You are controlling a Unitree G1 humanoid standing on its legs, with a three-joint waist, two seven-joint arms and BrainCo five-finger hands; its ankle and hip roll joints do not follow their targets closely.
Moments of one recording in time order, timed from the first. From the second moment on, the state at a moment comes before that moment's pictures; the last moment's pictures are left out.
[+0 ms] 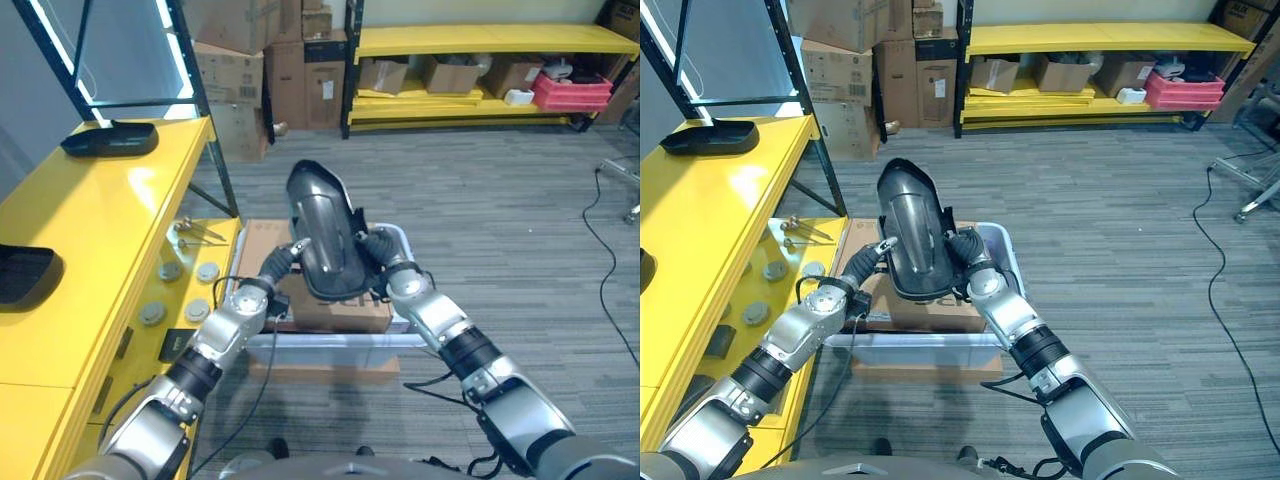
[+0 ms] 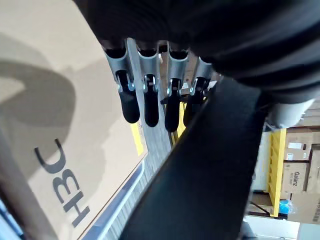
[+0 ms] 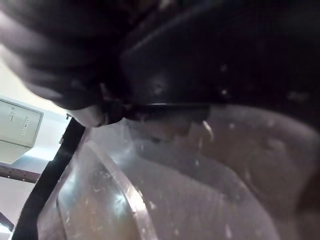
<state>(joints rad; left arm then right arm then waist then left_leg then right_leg) -0.41 0.26 -0.49 0.24 -0.40 0.30 0.18 -0.52 -0.40 0.49 0.29 0.25 0.35 -0.34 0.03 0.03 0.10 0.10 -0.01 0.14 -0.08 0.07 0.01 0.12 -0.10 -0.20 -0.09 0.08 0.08</state>
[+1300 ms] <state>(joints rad) -0.30 0.26 -0.42 0.30 -0.51 0.19 0.37 -0.41 -0.35 0.29 -0.04 0.80 0.10 -0.31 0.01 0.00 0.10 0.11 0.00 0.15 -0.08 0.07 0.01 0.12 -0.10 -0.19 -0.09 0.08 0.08</state>
